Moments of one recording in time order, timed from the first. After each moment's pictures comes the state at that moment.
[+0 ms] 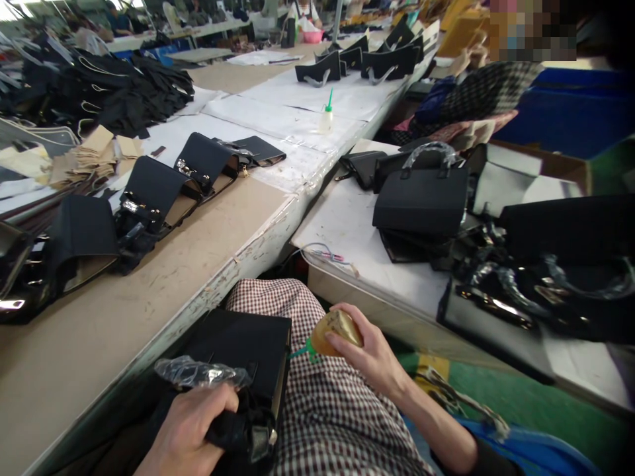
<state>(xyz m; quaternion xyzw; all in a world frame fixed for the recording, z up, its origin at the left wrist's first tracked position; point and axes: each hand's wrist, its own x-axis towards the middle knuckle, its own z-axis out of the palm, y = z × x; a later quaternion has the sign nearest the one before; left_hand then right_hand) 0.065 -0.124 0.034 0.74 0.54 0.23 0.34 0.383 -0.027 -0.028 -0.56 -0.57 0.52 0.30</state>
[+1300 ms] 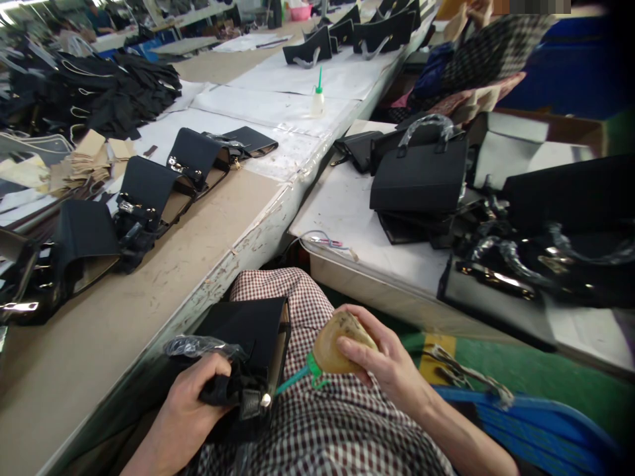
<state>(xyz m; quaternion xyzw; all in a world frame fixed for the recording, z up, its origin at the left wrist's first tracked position) 0.056 -0.116 0.040 0.67 0.59 0.22 0.38 0.381 -0.069 0.007 -0.50 -0.35 0.71 0.35</state>
